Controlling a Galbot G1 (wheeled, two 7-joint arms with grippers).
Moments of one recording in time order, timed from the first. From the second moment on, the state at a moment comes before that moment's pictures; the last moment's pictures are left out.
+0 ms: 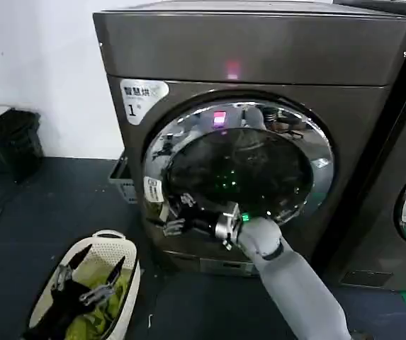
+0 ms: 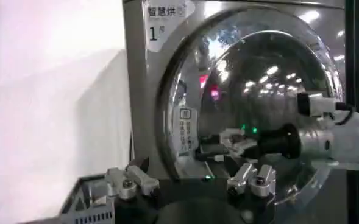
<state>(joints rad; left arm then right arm) 1.83 -1.17 -0.91 -2.37 -0.51 0.07 0.28 -0.58 1.30 -0.01 1.55 0.35 -0.15 -0.77</state>
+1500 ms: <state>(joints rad) 1.24 -0.67 -0.69 -1.79 -0.82 -0.10 0.45 -0.91 1.12 0.36 1.86 0.33 -0.14 -1.46</state>
